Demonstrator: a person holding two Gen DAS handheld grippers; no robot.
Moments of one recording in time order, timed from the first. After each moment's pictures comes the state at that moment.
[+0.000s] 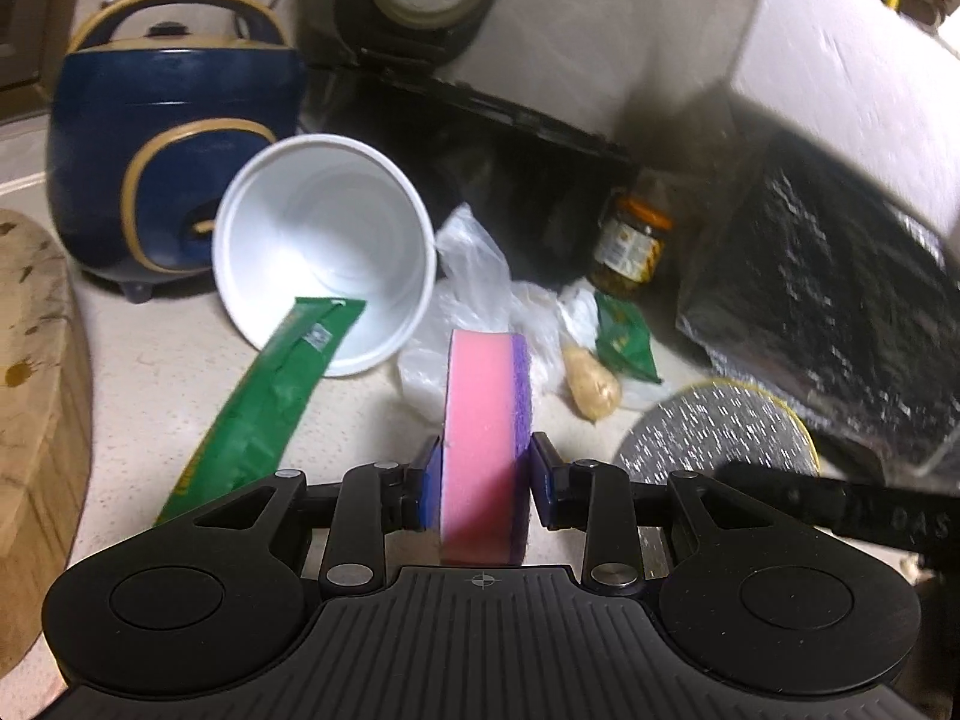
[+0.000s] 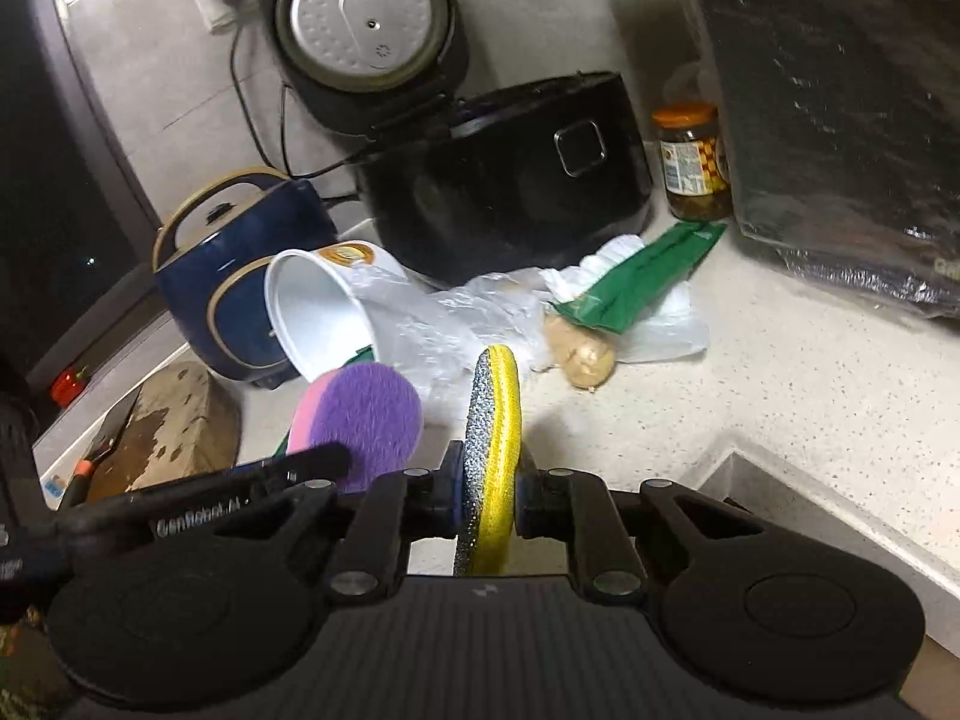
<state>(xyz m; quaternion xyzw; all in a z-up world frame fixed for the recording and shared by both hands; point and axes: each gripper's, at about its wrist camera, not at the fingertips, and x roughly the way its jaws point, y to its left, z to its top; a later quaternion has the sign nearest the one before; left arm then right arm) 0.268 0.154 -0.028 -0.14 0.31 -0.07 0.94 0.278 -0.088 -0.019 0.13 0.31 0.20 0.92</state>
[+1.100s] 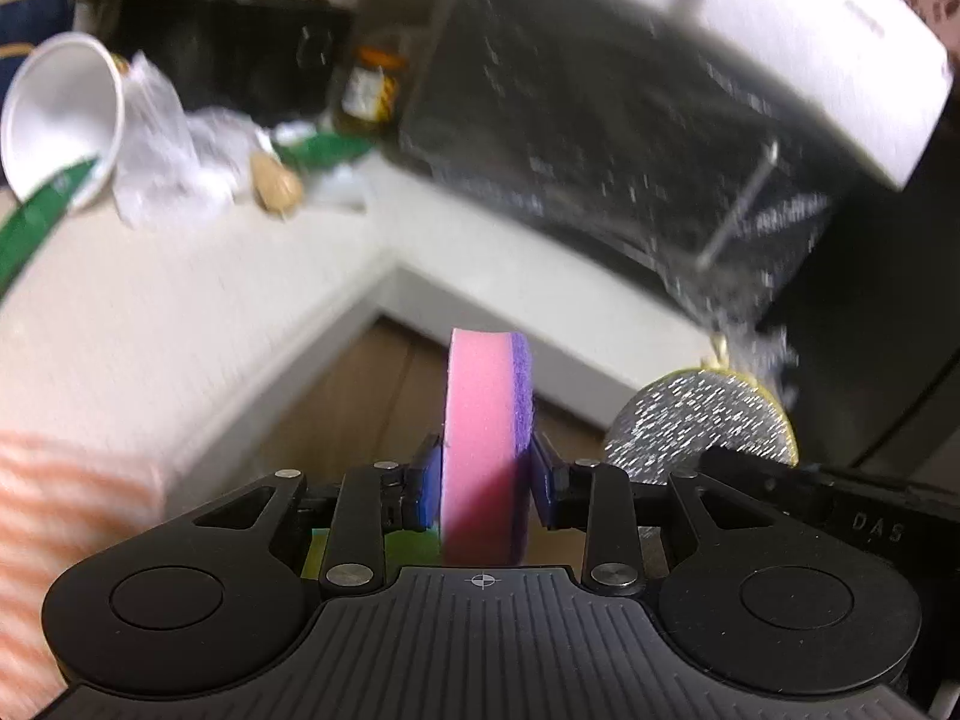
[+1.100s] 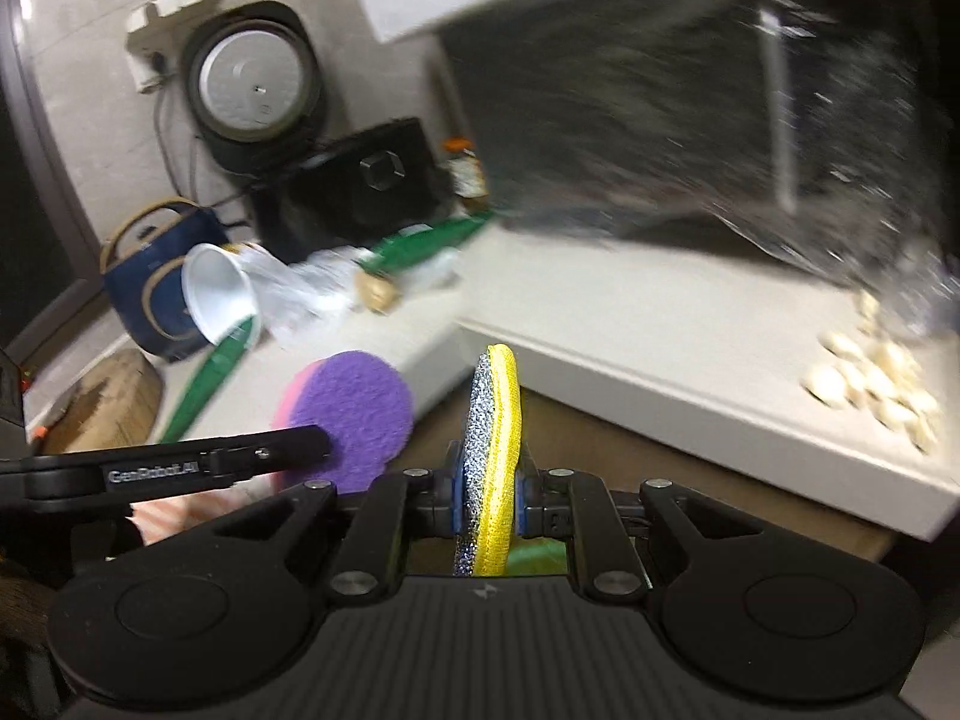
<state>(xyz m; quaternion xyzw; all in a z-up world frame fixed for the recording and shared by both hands) 0.146 0.006 -0.047 -0.10 0.38 -0.23 0.89 0.091 -0.222 -0.038 0.14 0.30 0.07 0.94</state>
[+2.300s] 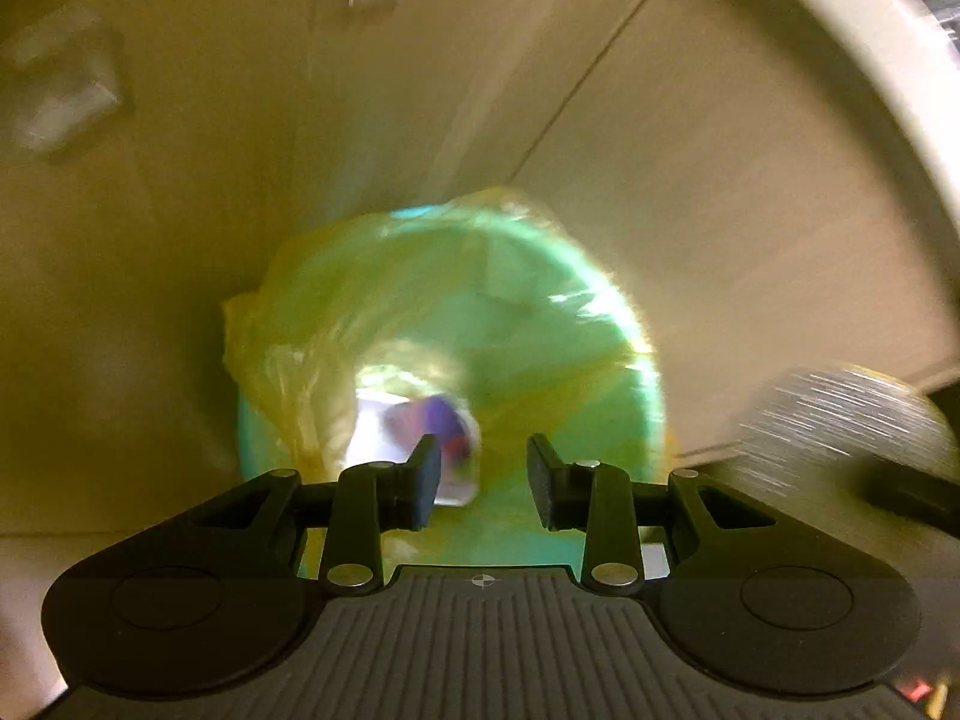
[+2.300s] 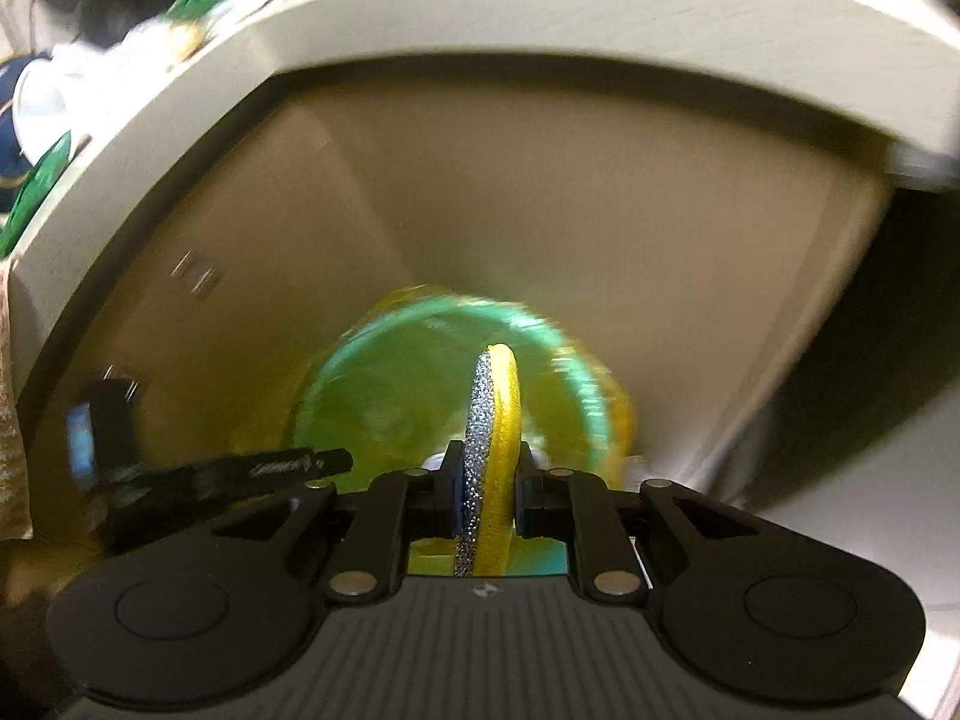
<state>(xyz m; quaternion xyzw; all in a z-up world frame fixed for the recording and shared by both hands) 0.152 0.020 -0.275 -0.16 0.55 -0.13 0.81 0.097 -0.234 -0.216 0.16 0.48 0.01 0.86</state>
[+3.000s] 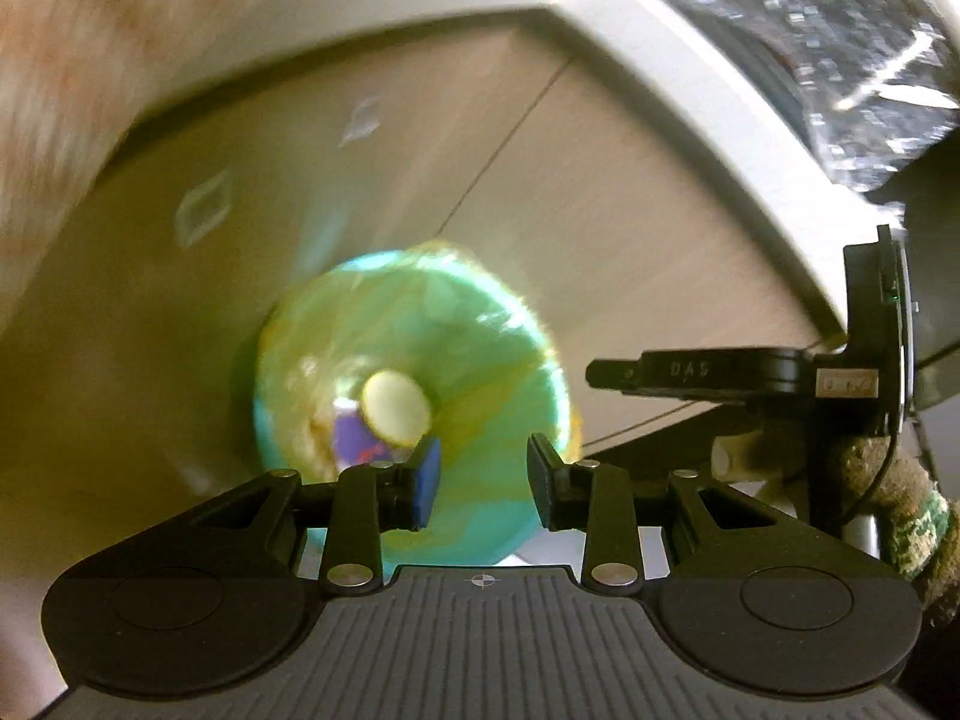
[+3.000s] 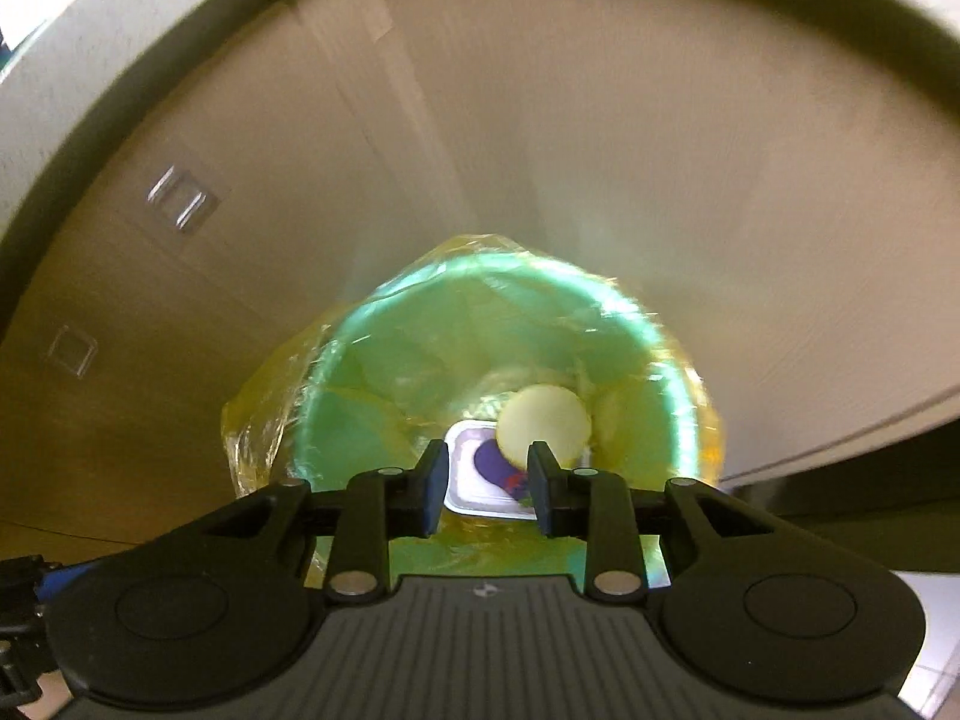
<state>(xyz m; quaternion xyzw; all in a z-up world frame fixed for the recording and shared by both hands) 0.116 0.055 -0.185 -0.16 0.52 -0.19 0.82 0.180 -0.196 -0.250 0.10 0.55 0.05 0.83</state>
